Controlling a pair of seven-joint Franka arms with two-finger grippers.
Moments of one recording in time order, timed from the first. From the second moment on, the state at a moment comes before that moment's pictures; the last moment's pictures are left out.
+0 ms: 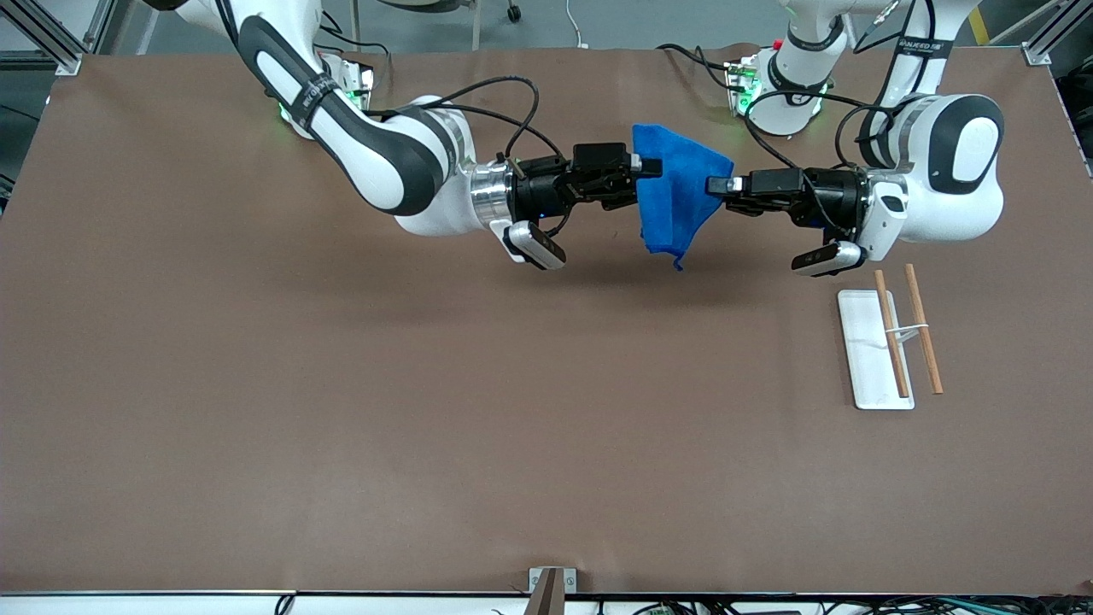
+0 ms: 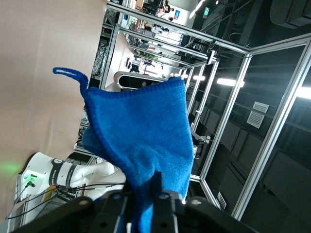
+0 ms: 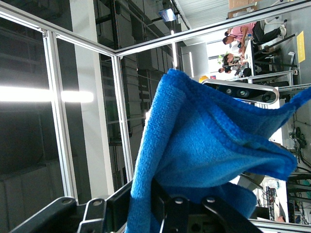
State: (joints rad) left arm -0.04 0.00 -0.05 -2.25 -1.65 1.54 0.40; right arm 0.19 0.48 0.67 -1.71 2.21 2.13 -0.91
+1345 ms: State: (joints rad) left arm -0.01 0.01 -0.04 -2.15 -1.44 1.57 0.40; right arm 0.18 0.49 0.66 -1.71 2.21 2.14 -0.92
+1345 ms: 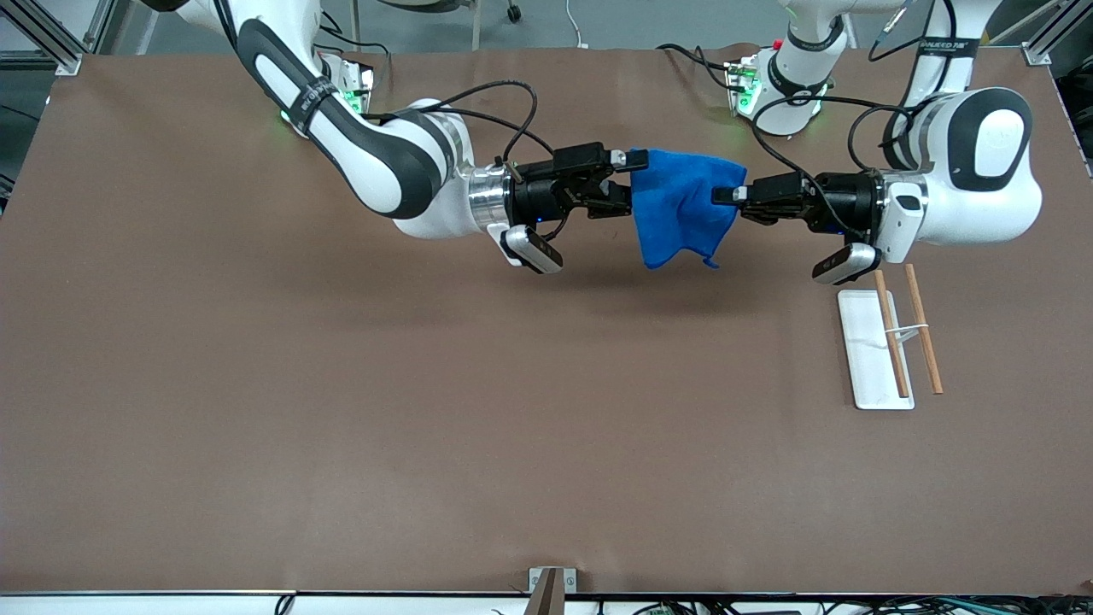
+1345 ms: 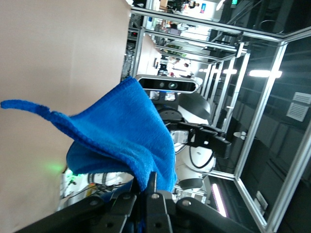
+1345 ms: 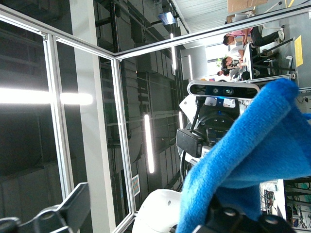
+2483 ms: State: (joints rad) left arm 0.02 0.08 0.25 -2.03 -0.56 1.80 0.56; right arm -0.08 0.44 0.21 -1.71 0.81 1.90 -0.53
